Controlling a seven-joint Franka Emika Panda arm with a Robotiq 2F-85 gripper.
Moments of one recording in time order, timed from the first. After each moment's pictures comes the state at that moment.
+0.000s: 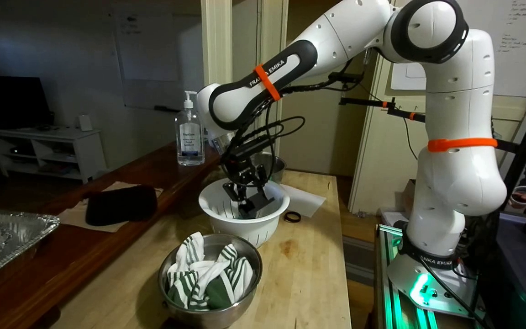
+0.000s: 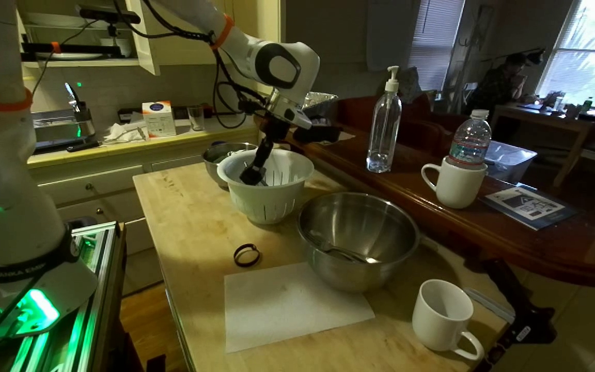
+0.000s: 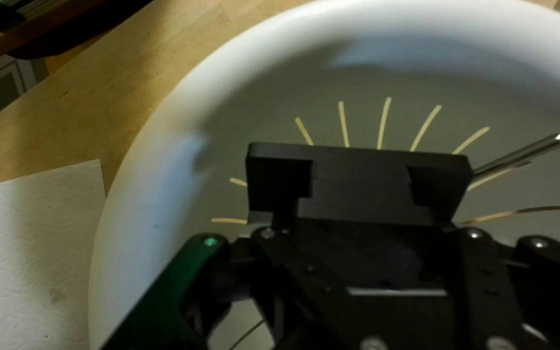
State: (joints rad) arm 0.10 0.23 0.04 -1.98 0.03 1.75 0.55
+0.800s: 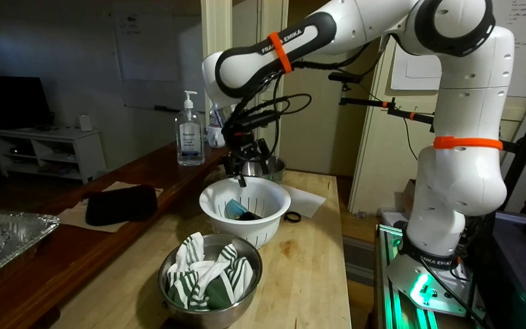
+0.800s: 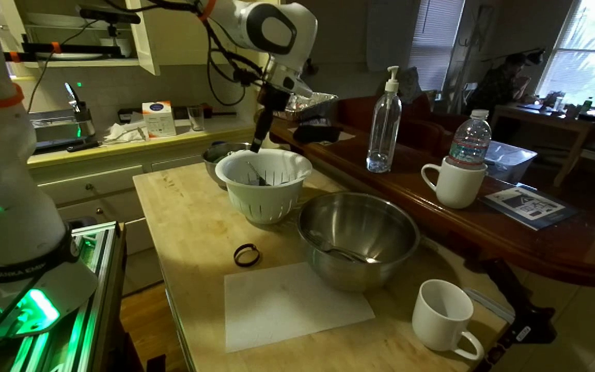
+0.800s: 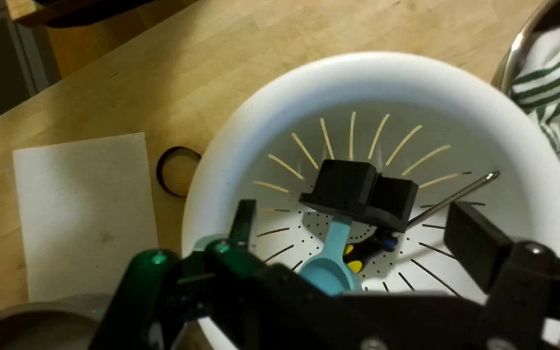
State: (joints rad) arm 0.10 0.04 0.04 -1.95 0.01 1.64 0.46
